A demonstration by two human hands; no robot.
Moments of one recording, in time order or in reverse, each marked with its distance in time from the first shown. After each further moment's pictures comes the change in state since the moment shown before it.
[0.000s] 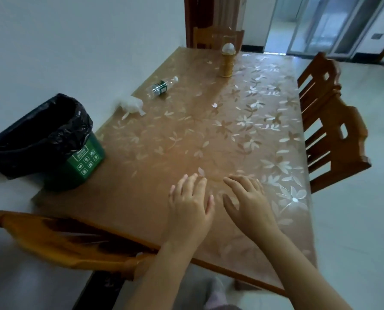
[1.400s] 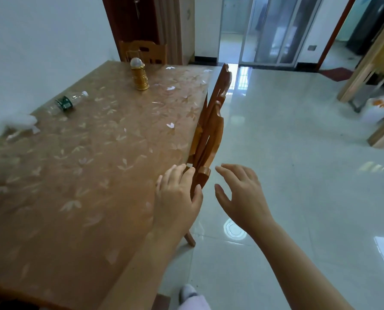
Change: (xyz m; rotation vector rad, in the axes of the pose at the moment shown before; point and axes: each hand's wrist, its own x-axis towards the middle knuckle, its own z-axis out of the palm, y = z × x) left_hand 0.062 0.382 0.159 -0.050 0.048 0.089; right_hand -0.048 0.334 -0.250 -0.088 0.162 0.001
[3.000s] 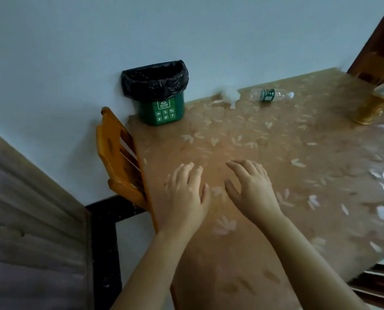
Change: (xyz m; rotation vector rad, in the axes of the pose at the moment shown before) left_hand -0.042 -0.236 -0.125 0.357 0.351 -0.810; right_hand 0.136 -0.254 0.216 0.411 -0.449 -0.729
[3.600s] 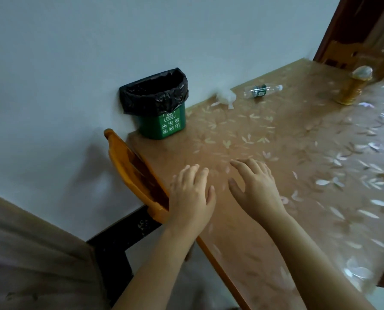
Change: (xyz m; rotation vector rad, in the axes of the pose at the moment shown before) left_hand 0.046 -0.140 -0.045 -0.098 -0.102 0.219; right_hand 0.042 -0.118 0.073 -0.093 0.143 0.197
